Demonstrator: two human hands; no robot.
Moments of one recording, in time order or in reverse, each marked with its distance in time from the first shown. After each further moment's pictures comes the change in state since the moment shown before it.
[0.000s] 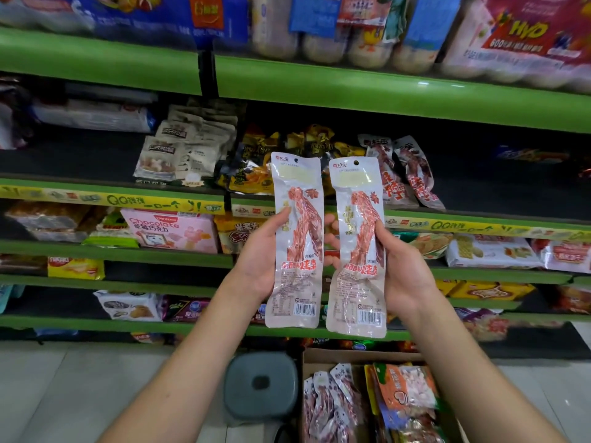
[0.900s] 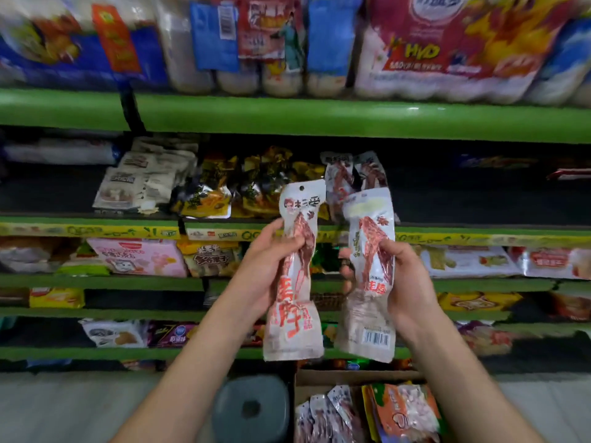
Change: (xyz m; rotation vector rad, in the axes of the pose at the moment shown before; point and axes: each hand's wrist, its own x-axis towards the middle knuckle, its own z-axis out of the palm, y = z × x) left_hand 0.048 -0.043 0.062 0.468 0.533 0.221; right_hand -0.031 -0.057 -0.059 -0.008 0.130 -0.064
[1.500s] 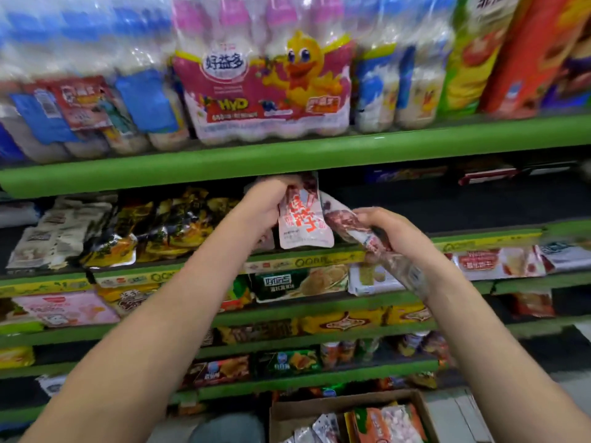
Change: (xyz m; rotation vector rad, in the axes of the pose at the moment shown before) left_hand 0.113 0.042 0.224 0.305 -0.018 0.011; right_hand 0.005 -0.179 -0.109 -0.765 0.106 -0.300
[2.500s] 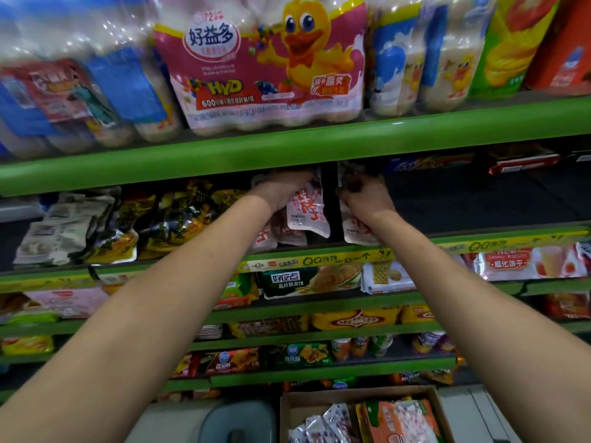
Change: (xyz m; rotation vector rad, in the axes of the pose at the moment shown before) left_hand 0.091 -0.021 -0.007 0.509 0.061 -0.025; right_hand 0.135 0.029 0.028 -0.629 0.221 -0.168
